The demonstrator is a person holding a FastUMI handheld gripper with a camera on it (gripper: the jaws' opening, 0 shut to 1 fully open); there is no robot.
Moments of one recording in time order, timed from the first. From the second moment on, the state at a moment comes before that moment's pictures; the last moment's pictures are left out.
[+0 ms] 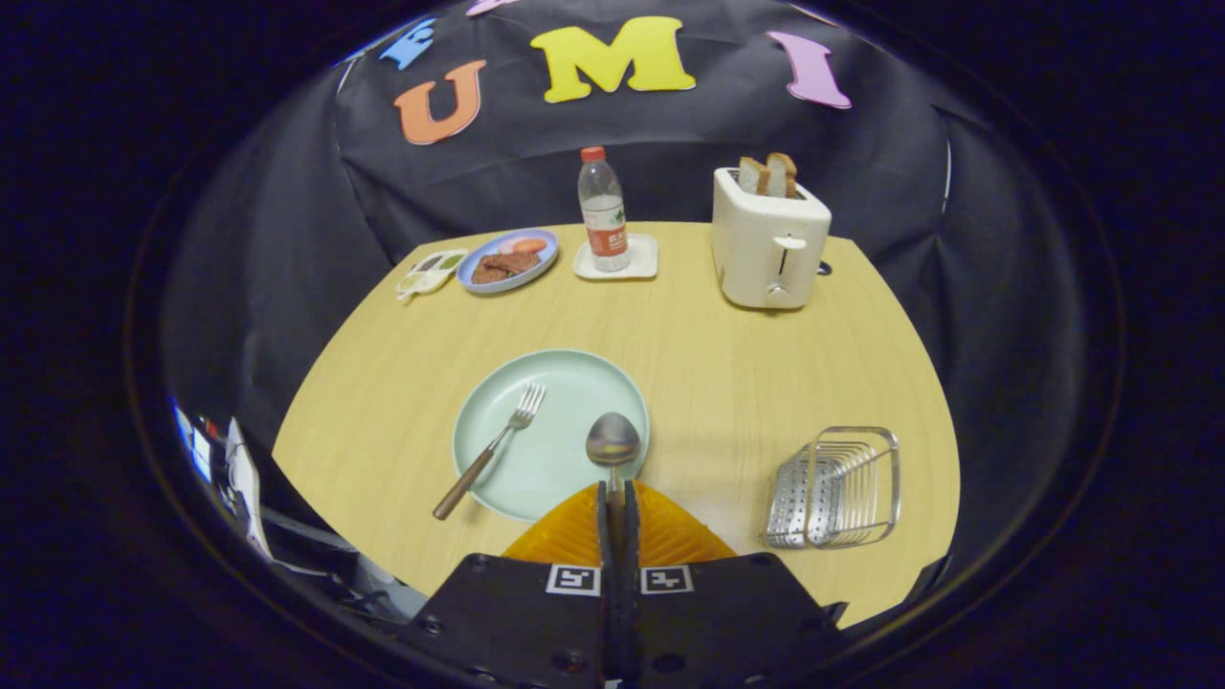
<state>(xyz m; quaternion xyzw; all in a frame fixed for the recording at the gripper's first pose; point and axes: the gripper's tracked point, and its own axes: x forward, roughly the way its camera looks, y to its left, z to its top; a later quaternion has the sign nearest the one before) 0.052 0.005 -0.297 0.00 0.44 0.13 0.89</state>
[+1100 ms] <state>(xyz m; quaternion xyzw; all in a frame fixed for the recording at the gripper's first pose) 0.012 -0.137 -0.271 0.07 0.43 0.04 0.90</state>
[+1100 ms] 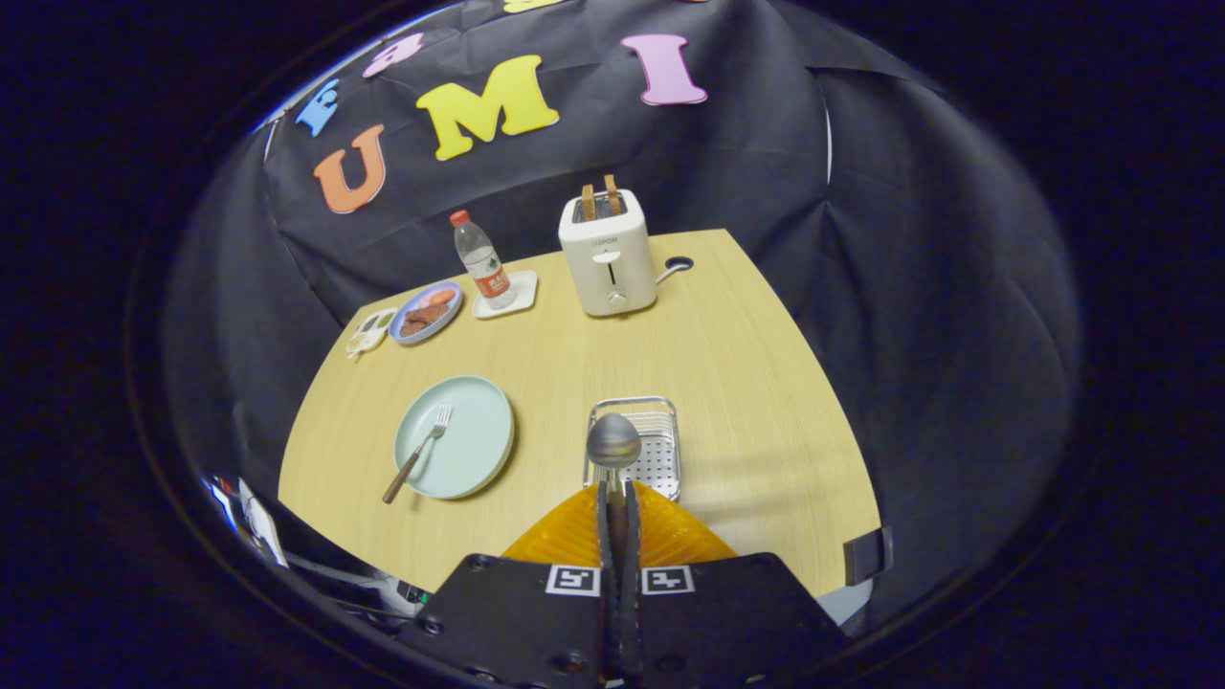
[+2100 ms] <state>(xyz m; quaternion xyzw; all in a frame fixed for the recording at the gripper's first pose) 0.045 -0.106 -0.273 0.08 0.42 0.05 0.90</state>
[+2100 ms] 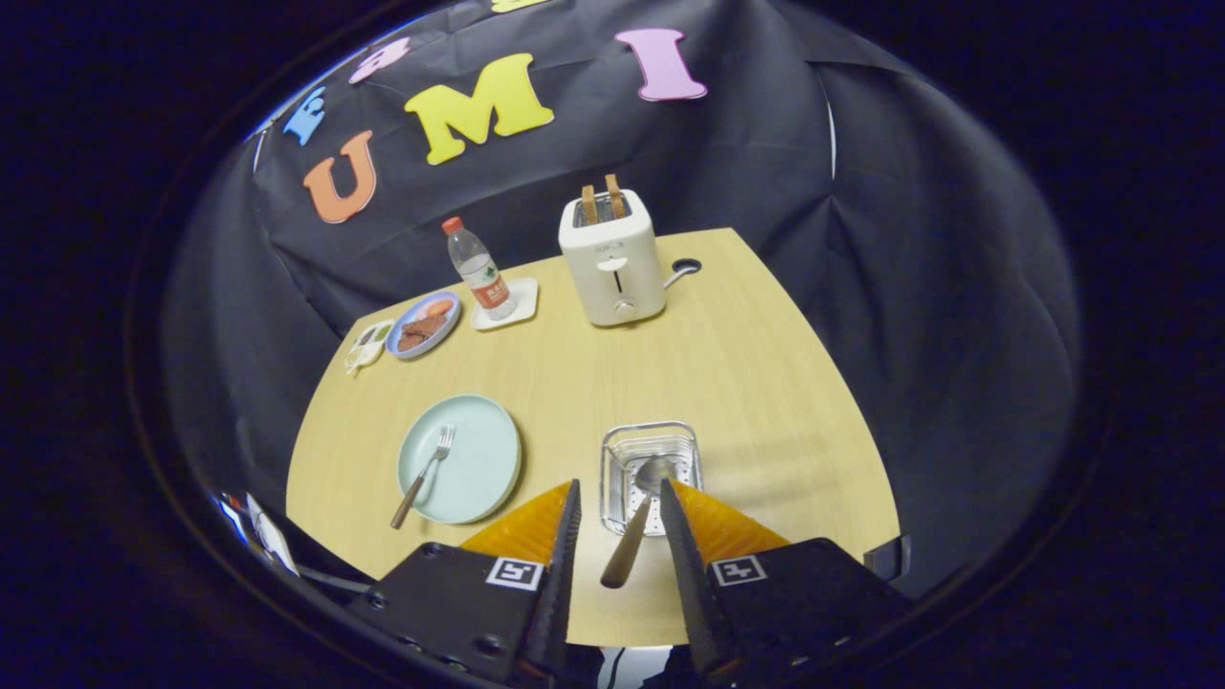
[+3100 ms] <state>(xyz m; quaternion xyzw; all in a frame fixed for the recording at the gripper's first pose) 0.041 0.122 -0.348 0.02 0.47 0.09 0.88</state>
